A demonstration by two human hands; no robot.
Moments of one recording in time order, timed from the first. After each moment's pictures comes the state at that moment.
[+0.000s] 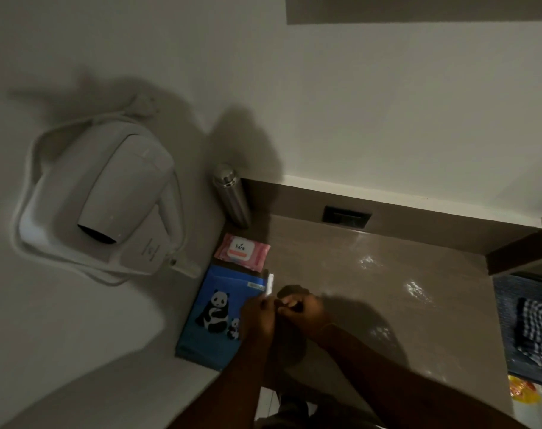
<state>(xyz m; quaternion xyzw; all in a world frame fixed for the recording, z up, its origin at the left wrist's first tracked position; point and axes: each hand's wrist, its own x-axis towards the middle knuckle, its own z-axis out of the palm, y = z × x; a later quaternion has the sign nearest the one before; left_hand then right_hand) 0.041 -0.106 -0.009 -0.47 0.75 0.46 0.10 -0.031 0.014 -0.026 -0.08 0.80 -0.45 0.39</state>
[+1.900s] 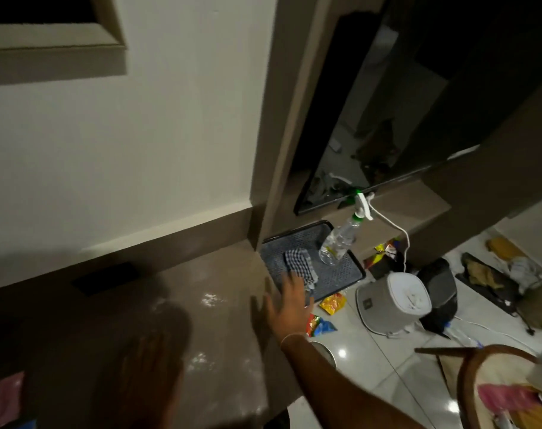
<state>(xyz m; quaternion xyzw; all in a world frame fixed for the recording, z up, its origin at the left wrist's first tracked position) -0.014 0.065 -0.010 0.05 0.99 0.06 0.06 -0.071 0.359 0.009 0.25 0.93 -0.27 0.00</state>
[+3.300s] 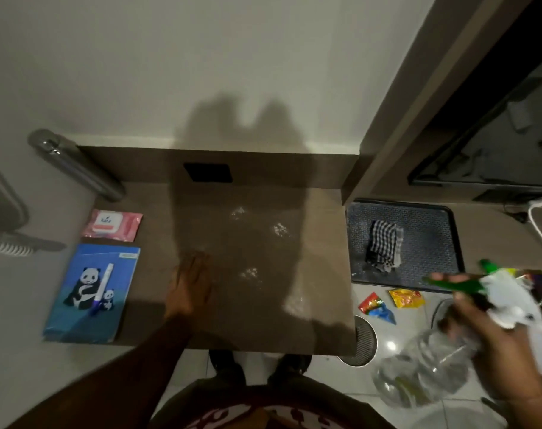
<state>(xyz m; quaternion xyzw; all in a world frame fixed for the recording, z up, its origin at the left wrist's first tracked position) 0.039 0.064 -0.002 -0.14 0.97 0.17 0.13 0.004 0.561 0.092 0.22 0.73 -0.65 0.04</state>
